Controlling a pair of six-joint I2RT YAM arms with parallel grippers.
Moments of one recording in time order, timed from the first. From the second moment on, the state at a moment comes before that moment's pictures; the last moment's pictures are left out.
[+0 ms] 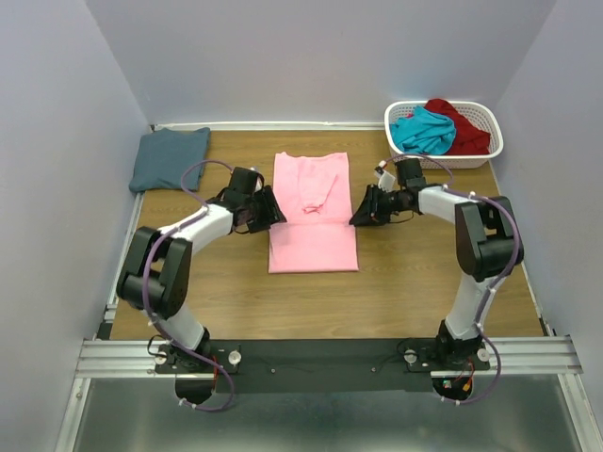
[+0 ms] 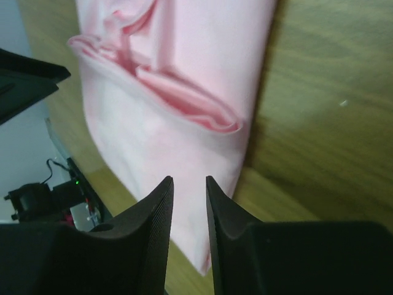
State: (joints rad) left arm -0.34 1.68 0.98 -0.19 0.20 -0.67; right arm 0.20 1.94 1.15 -0.23 -0.74 0.38
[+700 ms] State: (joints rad) left arm -0.40 1.50 0.70 -0.21 0.28 -0.61; right arm 0.27 1.81 0.80 -0.21 -0.89 0.38
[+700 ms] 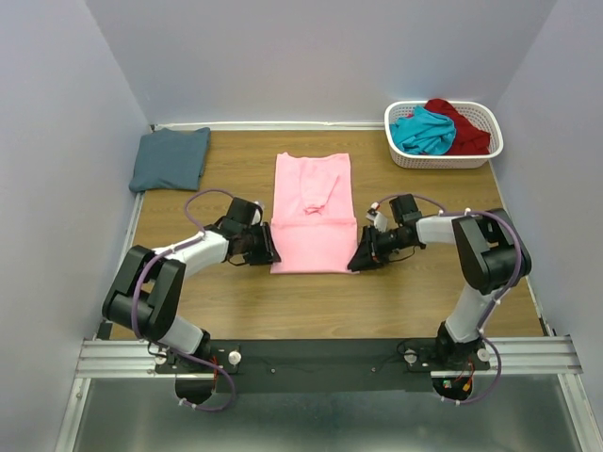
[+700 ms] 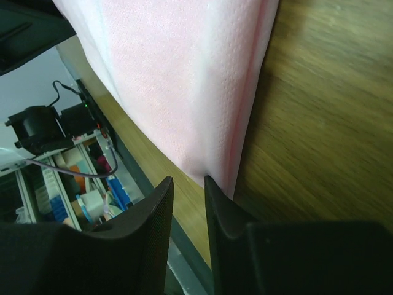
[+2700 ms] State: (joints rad) left arm -0.68 1.36 0.82 -0.60 -0.15 -0.74; right arm 0.68 1.71 1.02 -0.64 0.07 0.62
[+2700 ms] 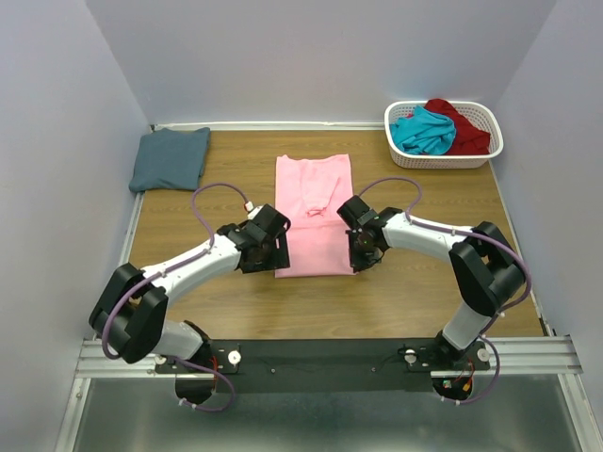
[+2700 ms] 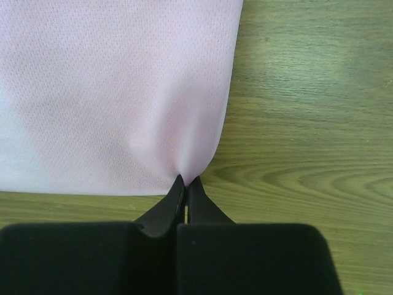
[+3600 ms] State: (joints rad) left arm -0.71 1.64 0.95 -0.63 -0.15 -0.81; right arm 0.69 1.69 1.00 -0.62 0.07 0.59
